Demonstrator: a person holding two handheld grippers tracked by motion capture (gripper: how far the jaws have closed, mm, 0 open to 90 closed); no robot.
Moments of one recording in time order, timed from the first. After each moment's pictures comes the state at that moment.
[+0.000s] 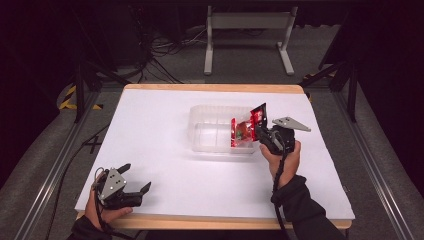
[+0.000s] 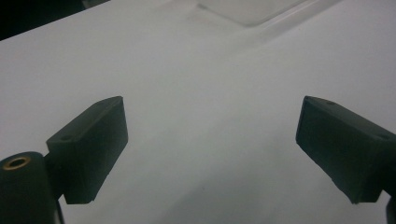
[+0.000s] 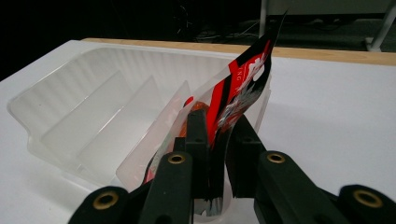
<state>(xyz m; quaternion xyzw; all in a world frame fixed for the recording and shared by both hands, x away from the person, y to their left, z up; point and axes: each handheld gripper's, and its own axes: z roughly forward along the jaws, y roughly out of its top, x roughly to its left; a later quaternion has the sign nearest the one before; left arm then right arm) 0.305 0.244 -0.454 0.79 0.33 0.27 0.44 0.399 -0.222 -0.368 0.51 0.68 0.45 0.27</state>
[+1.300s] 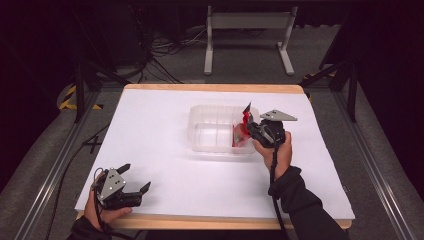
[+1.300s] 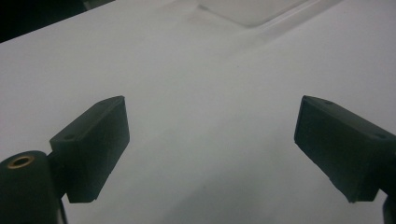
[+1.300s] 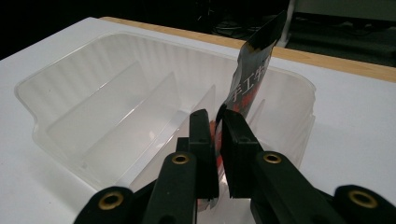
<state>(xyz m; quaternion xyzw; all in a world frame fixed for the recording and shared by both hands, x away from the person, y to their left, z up) 0.304 0.246 -0.453 0.79 0.33 0.28 0.44 0.424 -0.205 -0.367 0.46 0.73 0.44 0.25</state>
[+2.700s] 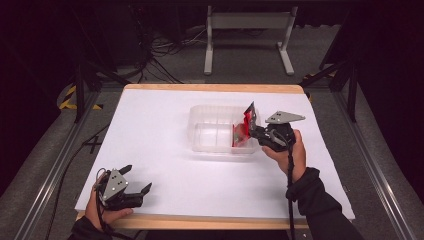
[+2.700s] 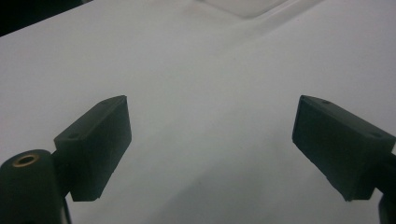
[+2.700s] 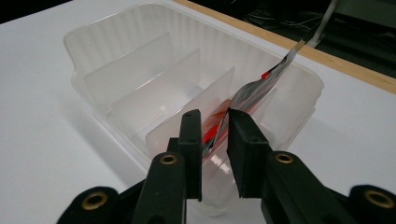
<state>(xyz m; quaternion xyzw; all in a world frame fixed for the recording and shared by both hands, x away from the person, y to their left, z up) 0.303 0.242 -0.455 0.80 0.33 0.27 0.43 0.409 -0.226 -0.350 0.38 0.79 0.42 0.23</state>
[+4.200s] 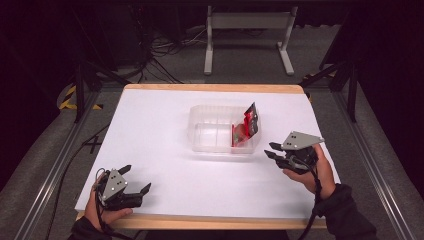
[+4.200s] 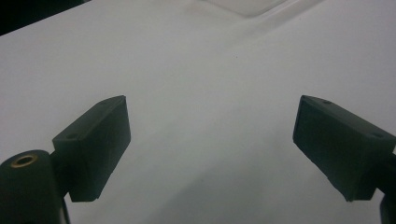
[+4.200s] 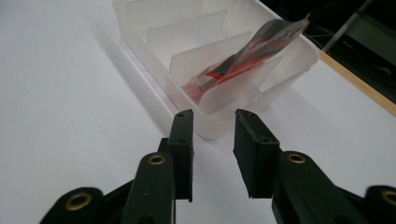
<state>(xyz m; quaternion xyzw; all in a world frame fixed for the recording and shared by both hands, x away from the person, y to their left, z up) 0.303 0.244 -0.455 0.80 0.33 0.27 0.43 0.352 -0.263 -0.349 0.27 0.85 0.36 0.26</state>
